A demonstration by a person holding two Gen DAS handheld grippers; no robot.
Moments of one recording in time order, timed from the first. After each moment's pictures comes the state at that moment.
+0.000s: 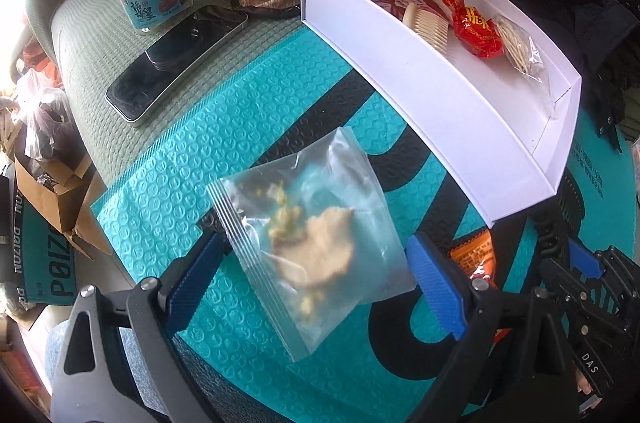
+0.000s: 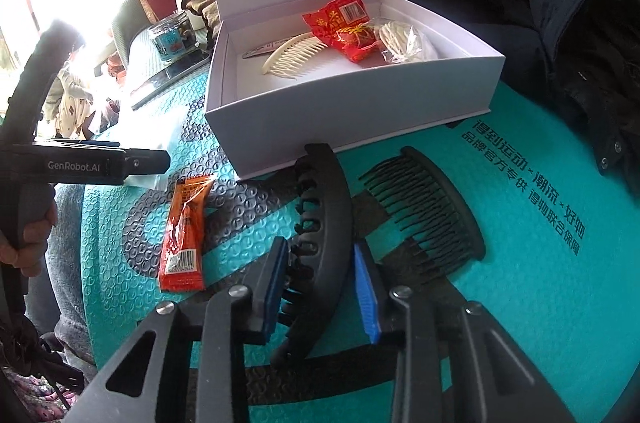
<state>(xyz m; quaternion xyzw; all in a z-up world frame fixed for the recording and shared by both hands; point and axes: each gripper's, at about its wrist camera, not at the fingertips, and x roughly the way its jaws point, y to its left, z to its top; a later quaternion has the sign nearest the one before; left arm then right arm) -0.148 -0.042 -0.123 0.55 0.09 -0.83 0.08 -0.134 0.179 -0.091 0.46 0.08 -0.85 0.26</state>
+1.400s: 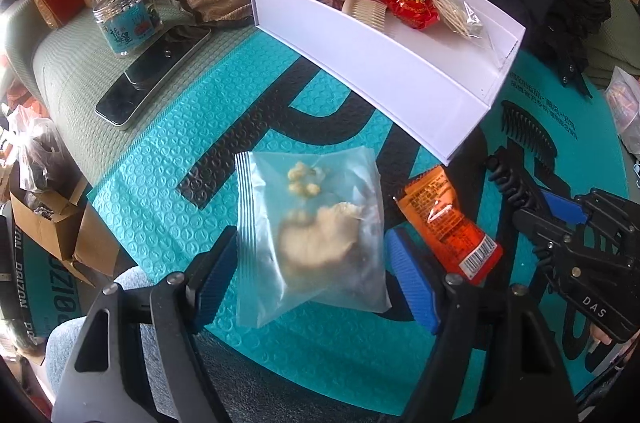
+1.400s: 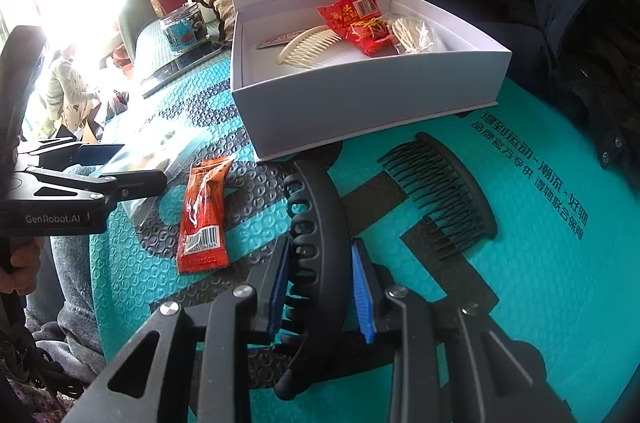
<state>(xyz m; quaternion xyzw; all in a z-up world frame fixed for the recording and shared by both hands) -0.103 -0.015 -0.111 0.53 0.05 -0.85 0.02 -0.116 0.175 -0.090 0.46 0.08 -0.84 0.26</state>
